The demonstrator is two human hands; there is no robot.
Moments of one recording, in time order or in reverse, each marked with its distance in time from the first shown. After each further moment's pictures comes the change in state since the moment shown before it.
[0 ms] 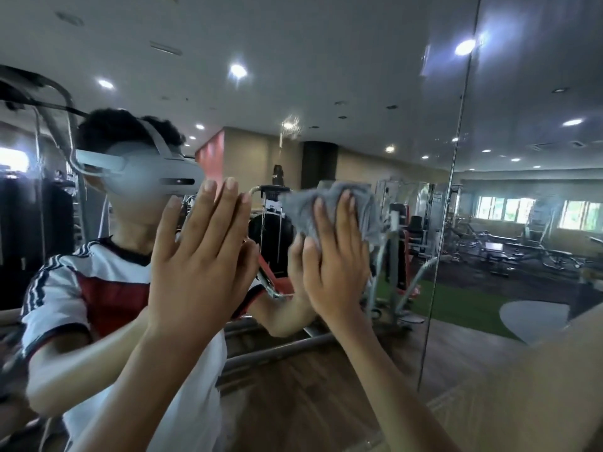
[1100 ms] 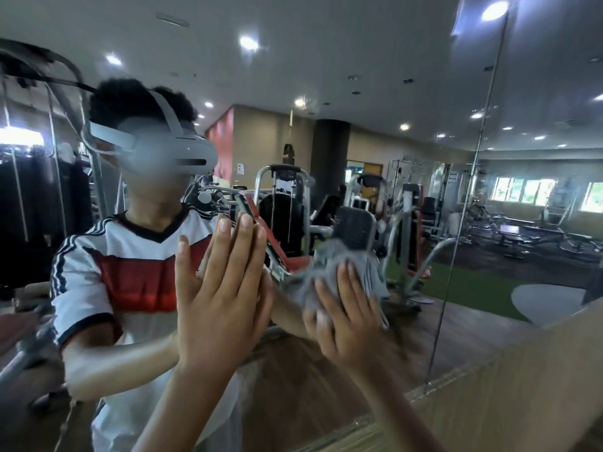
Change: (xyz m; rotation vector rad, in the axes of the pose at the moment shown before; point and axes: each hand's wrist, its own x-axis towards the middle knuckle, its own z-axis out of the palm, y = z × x) left_hand -0.070 0.025 -0.008 -0.033 -0.061 -0.061; right_hand -0.122 0.021 -0.015 -0.005 -0.113 -0.219
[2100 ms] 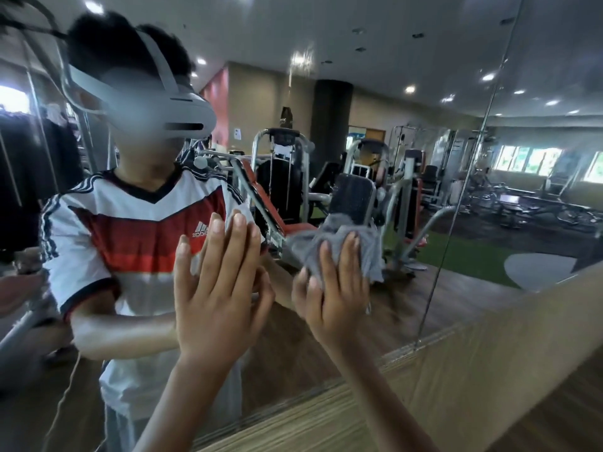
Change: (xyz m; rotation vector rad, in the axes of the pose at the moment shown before) left_hand -0.050 0.019 0.001 -0.043 -0.071 -0.037; right_hand -0.024 -0.025 0.006 0.048 0.020 0.253
